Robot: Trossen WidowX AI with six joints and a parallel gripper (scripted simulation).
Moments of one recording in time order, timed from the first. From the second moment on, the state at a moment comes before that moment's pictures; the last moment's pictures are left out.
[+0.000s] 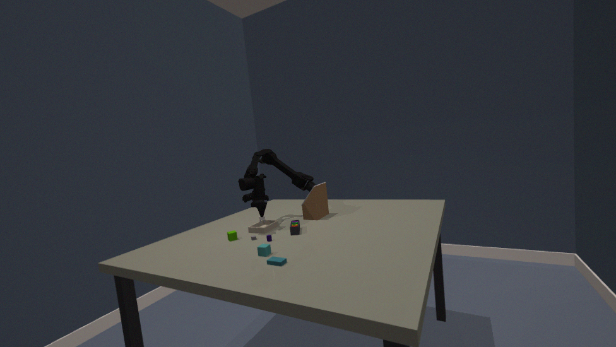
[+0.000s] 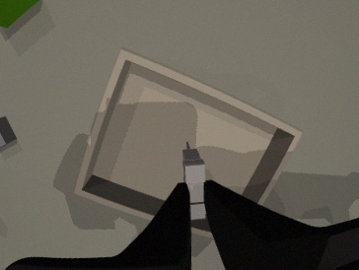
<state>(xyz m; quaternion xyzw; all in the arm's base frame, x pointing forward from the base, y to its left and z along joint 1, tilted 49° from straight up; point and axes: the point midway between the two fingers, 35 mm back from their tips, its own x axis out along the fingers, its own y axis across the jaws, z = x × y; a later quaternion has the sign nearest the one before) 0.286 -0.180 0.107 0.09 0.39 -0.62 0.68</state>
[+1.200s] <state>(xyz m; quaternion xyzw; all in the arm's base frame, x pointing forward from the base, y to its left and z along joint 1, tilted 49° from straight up) 0.286 -0.159 0.120 0.09 0.40 -0.61 0.67</state>
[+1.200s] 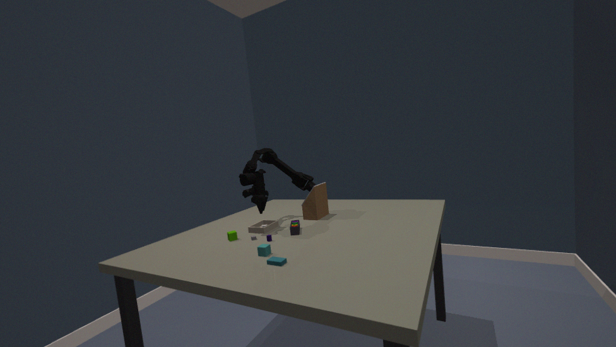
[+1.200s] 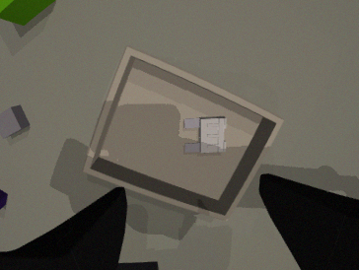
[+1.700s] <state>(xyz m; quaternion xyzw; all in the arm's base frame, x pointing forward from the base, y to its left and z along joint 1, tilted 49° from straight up) 0.286 -0.158 0.121 0.09 0.40 -0.61 0.67</state>
